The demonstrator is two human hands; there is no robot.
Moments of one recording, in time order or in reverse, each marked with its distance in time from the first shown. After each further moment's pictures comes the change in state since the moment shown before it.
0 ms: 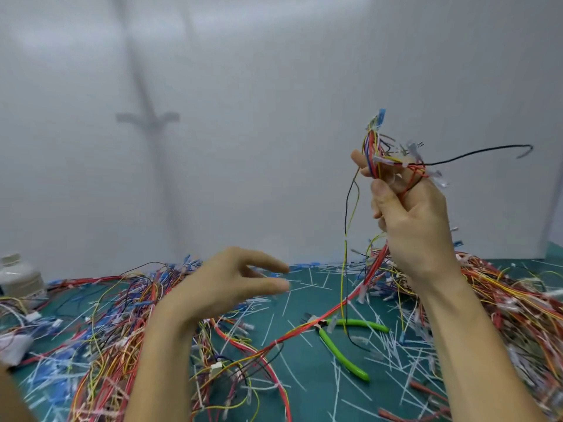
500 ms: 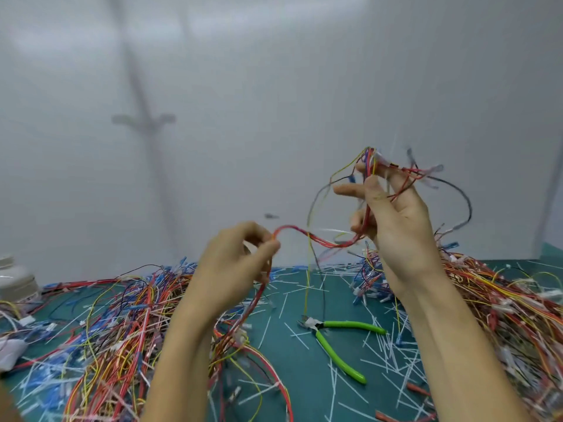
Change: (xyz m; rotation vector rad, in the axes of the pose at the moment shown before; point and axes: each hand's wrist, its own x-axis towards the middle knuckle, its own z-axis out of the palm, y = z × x) left_hand 0.018 0.011 0.018 -0.217 0.500 0.190; right_hand -0.006 -0.007 0.009 0.335 0.017 0.215
